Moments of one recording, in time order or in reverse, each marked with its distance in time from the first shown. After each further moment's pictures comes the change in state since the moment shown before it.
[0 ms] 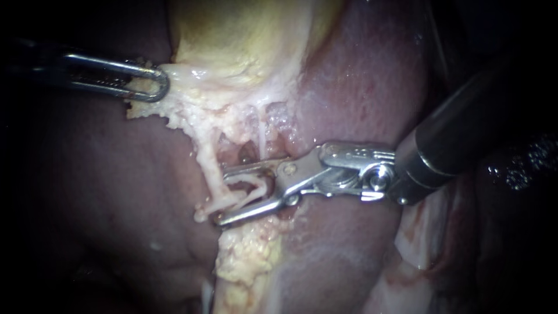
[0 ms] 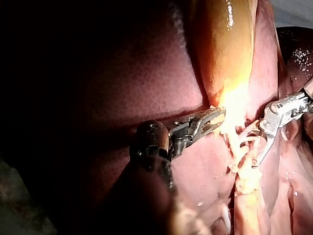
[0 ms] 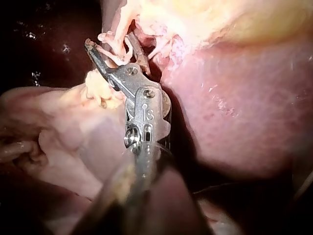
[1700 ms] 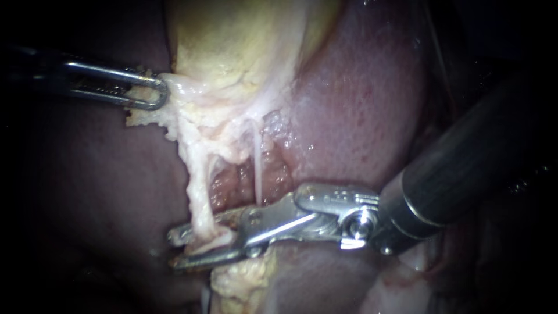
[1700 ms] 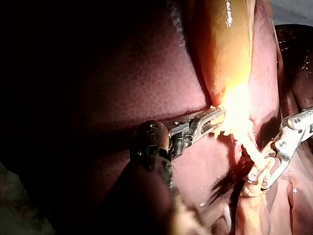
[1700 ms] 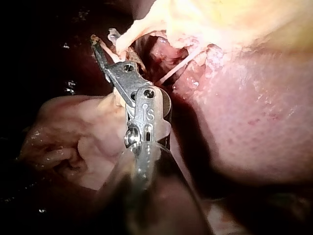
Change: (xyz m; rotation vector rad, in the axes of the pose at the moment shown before) right arm 0.003 -0.008 0.005 0.129 0.006 0.025; left arm 0.000 0.000 0.000 -0.001 -0.001 0.001
